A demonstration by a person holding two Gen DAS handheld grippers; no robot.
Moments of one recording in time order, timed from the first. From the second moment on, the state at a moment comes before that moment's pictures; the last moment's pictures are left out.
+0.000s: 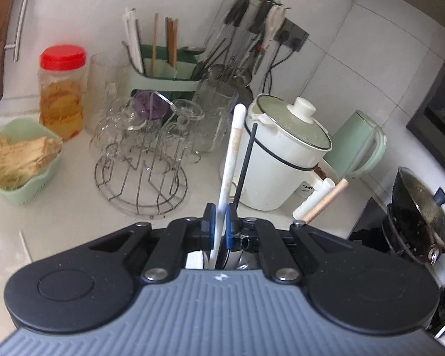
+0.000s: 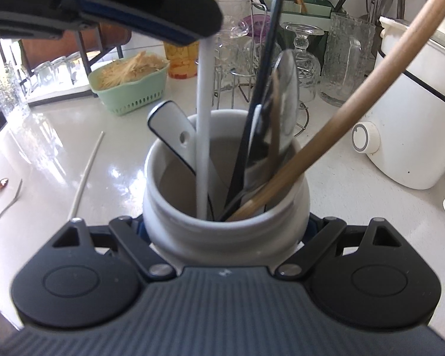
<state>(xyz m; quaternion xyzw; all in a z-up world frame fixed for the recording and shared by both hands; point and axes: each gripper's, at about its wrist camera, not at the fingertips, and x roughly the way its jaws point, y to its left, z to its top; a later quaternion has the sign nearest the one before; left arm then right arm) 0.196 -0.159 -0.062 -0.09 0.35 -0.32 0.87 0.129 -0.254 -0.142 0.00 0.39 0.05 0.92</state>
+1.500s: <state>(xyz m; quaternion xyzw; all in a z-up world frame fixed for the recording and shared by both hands) 0.221 -0.153 -0.186 0.08 0.48 -0.24 0.84 0.095 -0.258 -0.113 0.04 0.37 0.03 0.93</state>
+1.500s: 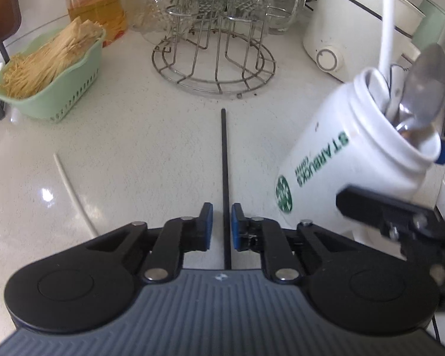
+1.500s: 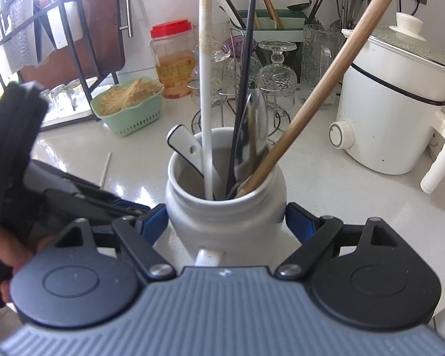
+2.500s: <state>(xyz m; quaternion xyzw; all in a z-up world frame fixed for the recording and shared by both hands) 0.218 -0.142 -0.024 -0.06 0.29 -0.26 0.92 0.095 -0.256 -0.113 0.03 0.37 0.03 0.93</state>
